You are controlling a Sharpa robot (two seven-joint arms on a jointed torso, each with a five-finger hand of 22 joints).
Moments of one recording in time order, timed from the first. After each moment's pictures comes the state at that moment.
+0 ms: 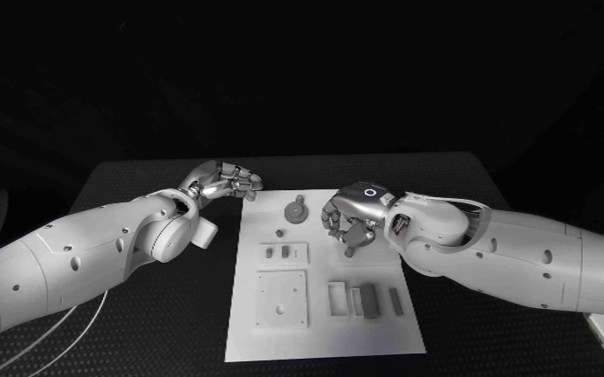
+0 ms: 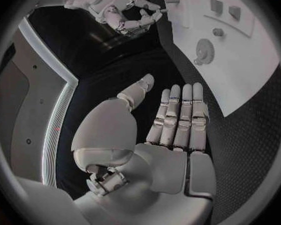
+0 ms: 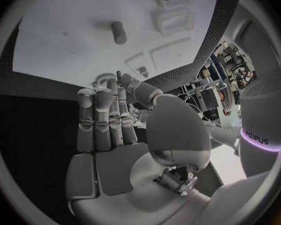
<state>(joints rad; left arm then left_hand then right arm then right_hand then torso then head) 1.19 -0.75 -0.09 1.25 -0.40 -0.23 0.27 1.08 -0.10 0.52 -0.28 0.05 0.87 0.16 0.27 0.52 1.10 0.14 0.07 0.23 0.82 0.15 0.53 0.37 0.06 0.90 0.05 0.09 0.89 1.20 -0.77 -0.14 1.54 -1.75 -0.31 -0.07 1.19 -0.11 0.75 -0.29 0.07 1.06 0.10 0.33 0.56 1.31 0.04 0.25 0.19 1.24 -0.08 1.08 0.71 0.19 1.10 -0.01 0.96 1.29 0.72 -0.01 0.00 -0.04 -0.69</state>
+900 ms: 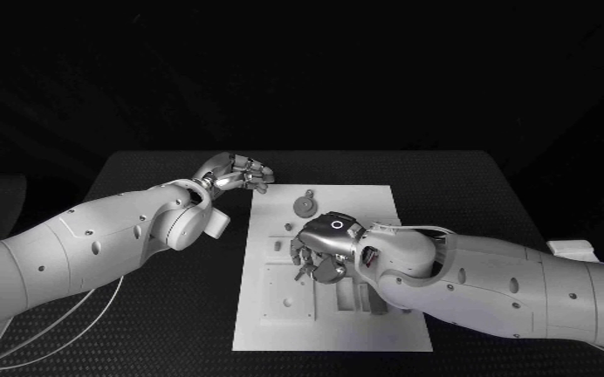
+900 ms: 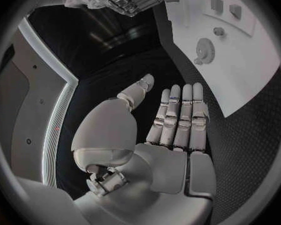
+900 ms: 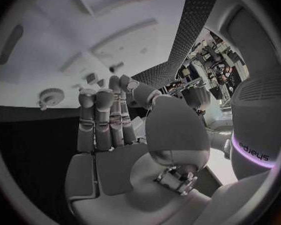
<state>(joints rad) 1.19 -0.73 -0.09 1.24 -0.40 -0.23 0.27 1.08 -0.10 0.52 -0.28 0.05 0.87 0.16 0.27 0.52 1.10 0.14 0.07 0.22 0.82 0.15 0.53 0.38 0.06 0.90 0.05 0.09 0.89 1.13 -0.63 -0.18 1.57 -1.77 -0.28 -0.06 1.19 -0.11 0.76 -0.29 0.07 1.05 0.10 0.33 0.57 1.35 0.02 0.26 0.26 1.23 -0.09 1.09 0.71 0.20 1.10 -0.01 0.96 1.29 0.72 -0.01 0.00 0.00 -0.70</state>
